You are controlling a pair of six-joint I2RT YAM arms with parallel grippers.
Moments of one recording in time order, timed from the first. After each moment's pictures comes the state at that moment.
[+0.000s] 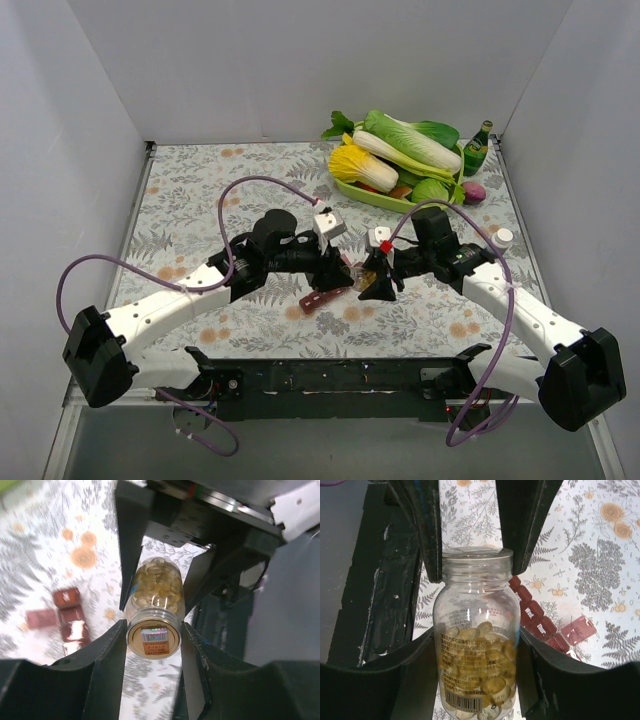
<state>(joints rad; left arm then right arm) -0.86 1.20 0.91 -0.08 0.53 -0.03 0.54 1.12 0.79 -0.43 -1.01 -0.63</state>
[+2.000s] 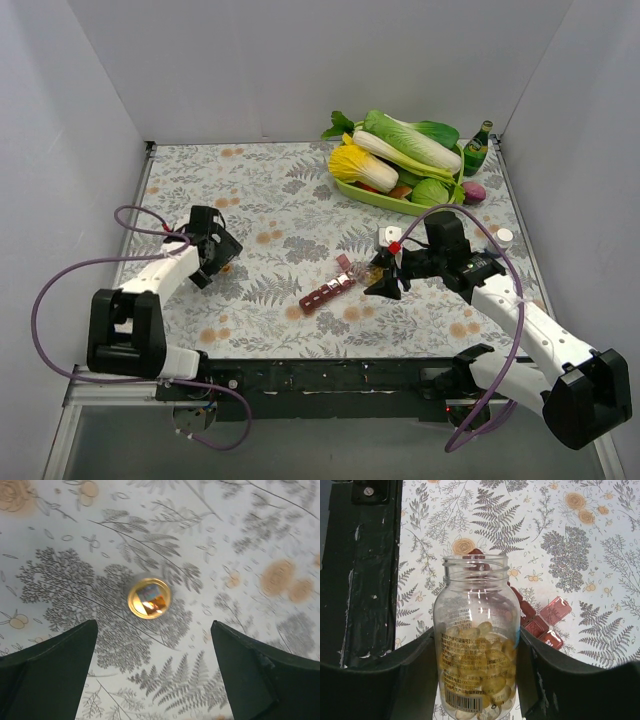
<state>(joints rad) -0.12 1.42 0.79 -0.51 -0.23 -0.91 0.48 1.02 0.72 -0.37 -0.93 -0.58</state>
